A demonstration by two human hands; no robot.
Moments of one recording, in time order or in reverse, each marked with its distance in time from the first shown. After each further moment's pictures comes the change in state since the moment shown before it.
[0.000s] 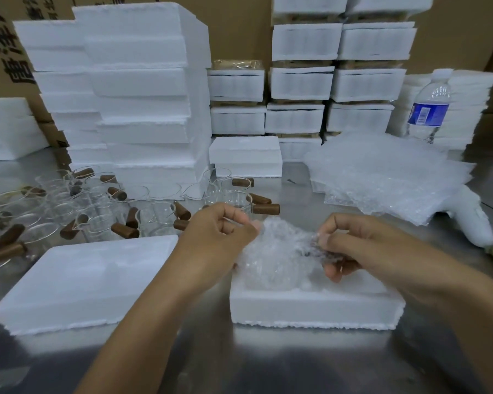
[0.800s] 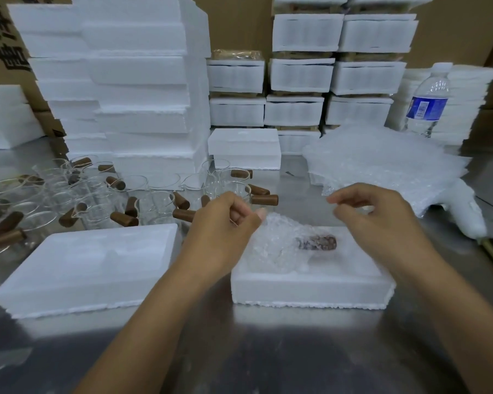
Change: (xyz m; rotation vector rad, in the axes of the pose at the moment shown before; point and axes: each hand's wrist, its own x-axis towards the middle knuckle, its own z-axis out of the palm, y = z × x) left_hand 0.009 -0.012 0.012 0.262 0.080 0.241; right_hand 0.019 0.020 -0.005 -0.264 0.622 -0.181
